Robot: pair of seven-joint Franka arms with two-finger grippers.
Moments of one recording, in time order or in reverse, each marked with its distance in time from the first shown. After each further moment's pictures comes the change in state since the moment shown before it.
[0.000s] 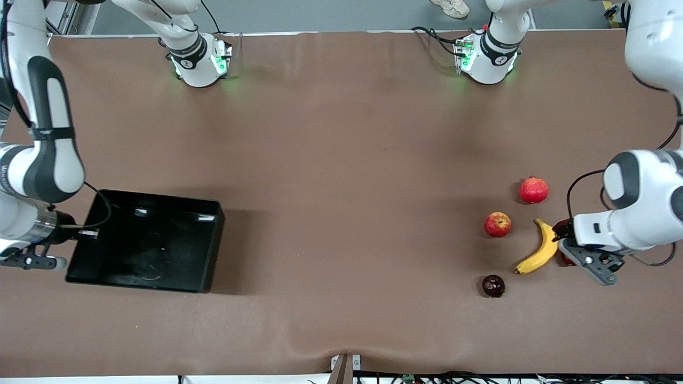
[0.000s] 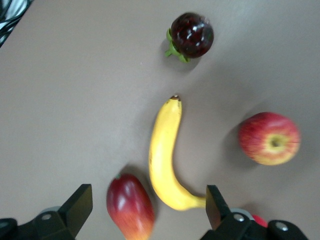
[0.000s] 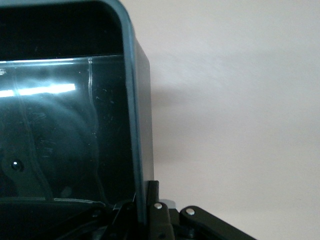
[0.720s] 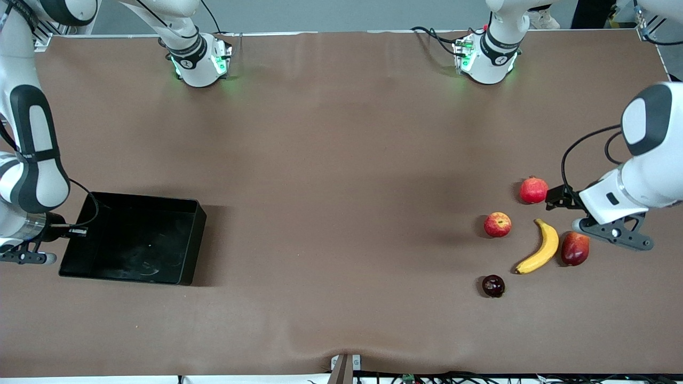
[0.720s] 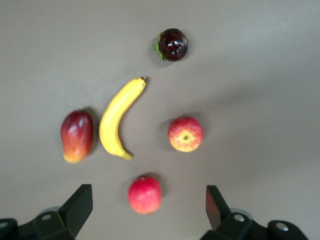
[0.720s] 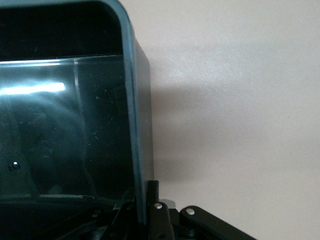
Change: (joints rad) left arm -0.003 -0.213 -0.114 0.000 -0.025 -0.307 -0.608; right arm -0.117 0.131 0.004 -0.013 0.071 0.133 -0.157
